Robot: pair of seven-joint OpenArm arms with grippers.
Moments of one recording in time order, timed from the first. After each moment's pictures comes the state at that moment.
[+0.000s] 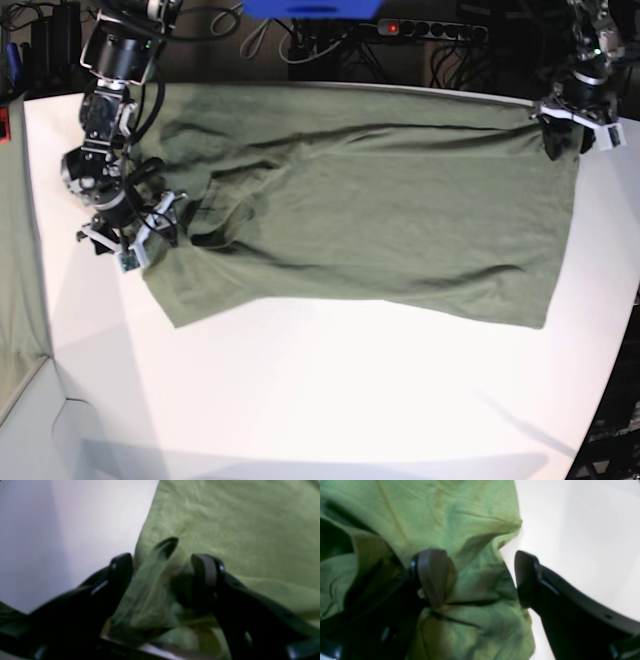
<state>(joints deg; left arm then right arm) 25.7 -15.7 -27.6 74.4 -23.4 -20.8 7.3 2.6 3.7 24.8 73.3 -22.7 38.2 -15.4</state>
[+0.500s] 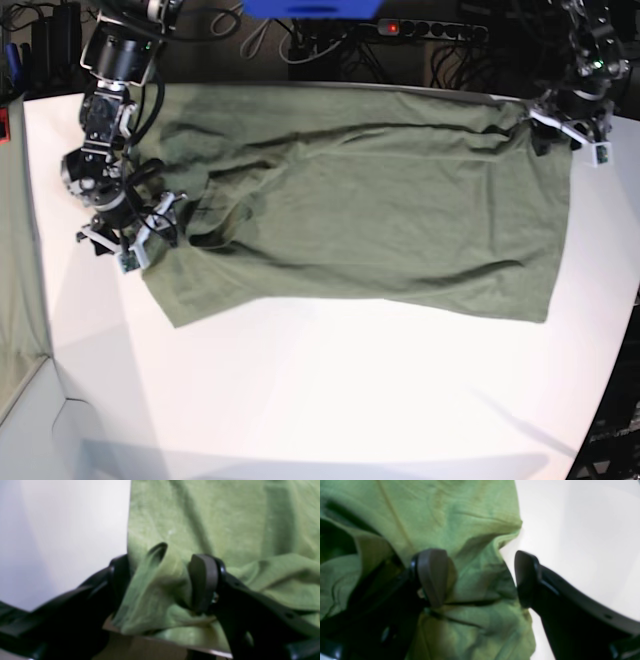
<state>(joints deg) 24.3 -13.6 -31.2 86.8 -20.3 -19.7 27.1 2.8 3.6 24.8 73.3 -22.9 38.2 -15.8</state>
